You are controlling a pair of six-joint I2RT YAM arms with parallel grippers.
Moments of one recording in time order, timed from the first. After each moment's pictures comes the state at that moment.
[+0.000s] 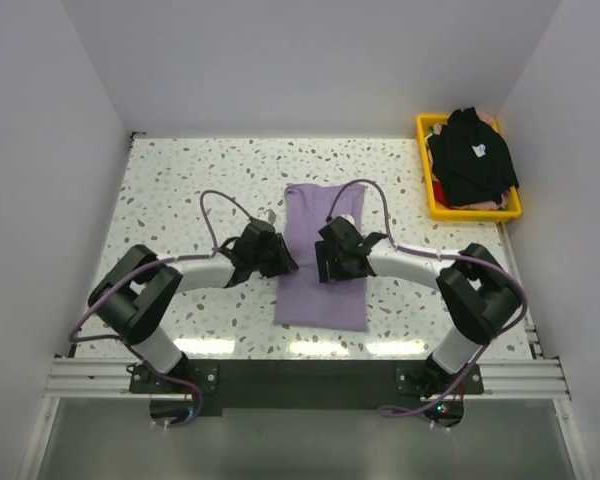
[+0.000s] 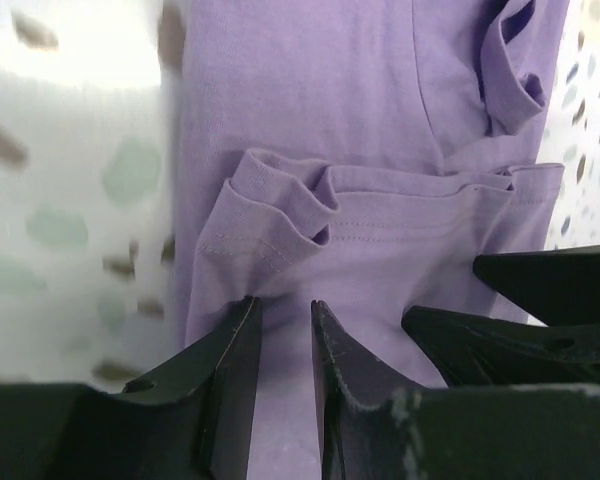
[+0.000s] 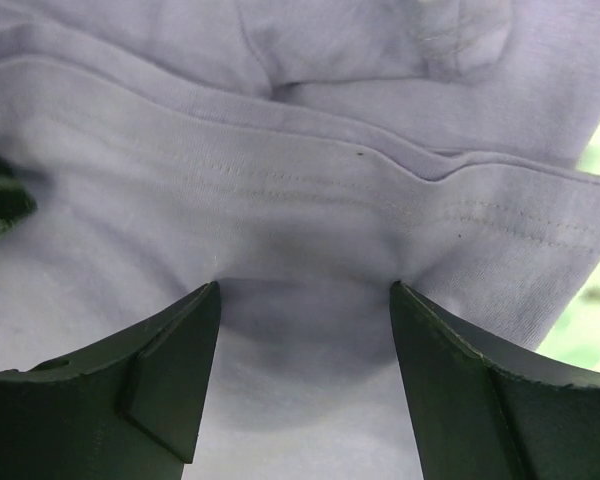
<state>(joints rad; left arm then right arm) -0.62 1.67 0.74 0.15 0.08 -0.84 0.72 1.69 0.98 -0.39 0.19 0.55</state>
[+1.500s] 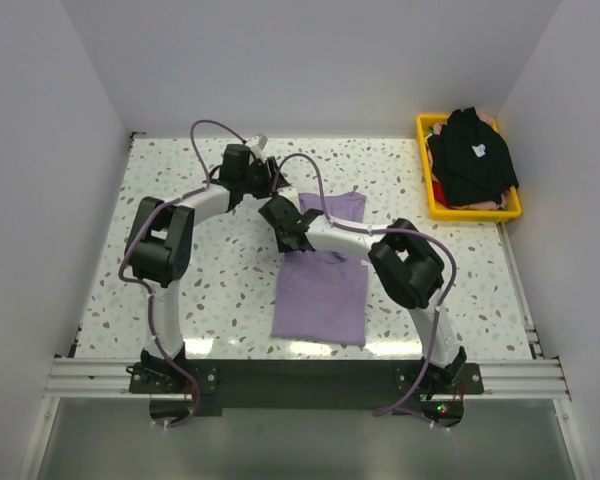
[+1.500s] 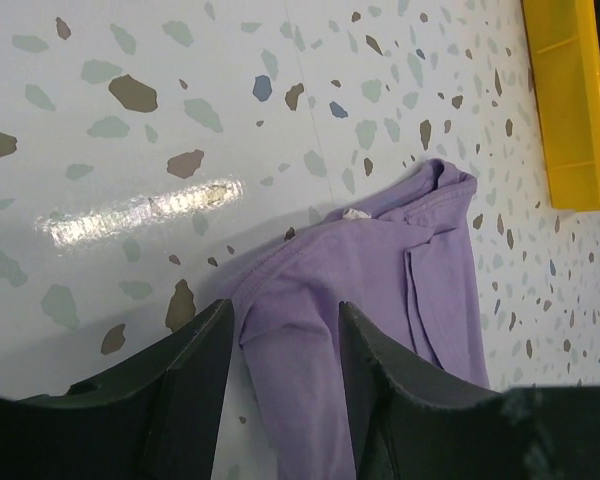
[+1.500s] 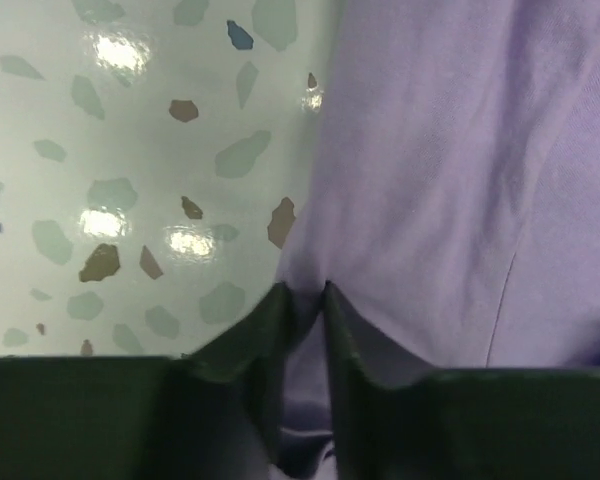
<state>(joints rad) -0.30 2.07 1.39 0.10 0.38 -0.51 0.86 2.13 1.55 -0.42 0.38 0.53</state>
